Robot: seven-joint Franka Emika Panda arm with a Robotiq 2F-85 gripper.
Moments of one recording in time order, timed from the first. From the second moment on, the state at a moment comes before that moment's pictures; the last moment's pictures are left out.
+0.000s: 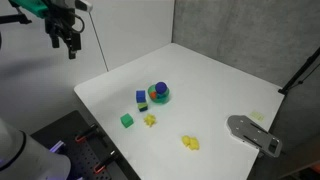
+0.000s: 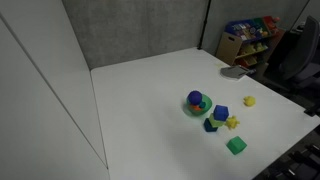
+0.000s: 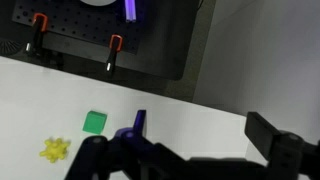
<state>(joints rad) 0.23 -0.57 0.13 -2.44 0.31 1.59 0.06</state>
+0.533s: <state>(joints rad) 0.21 -0.57 0.14 -2.44 0.30 1.59 0.06</state>
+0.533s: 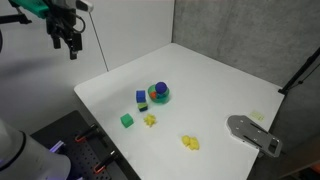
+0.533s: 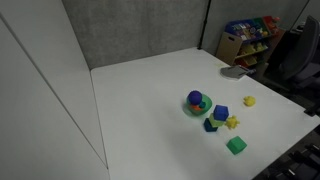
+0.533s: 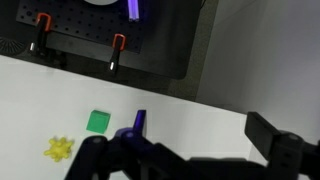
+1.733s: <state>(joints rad) 0.01 -0.13 0.12 -2.21 -0.01 1.94 0.30</state>
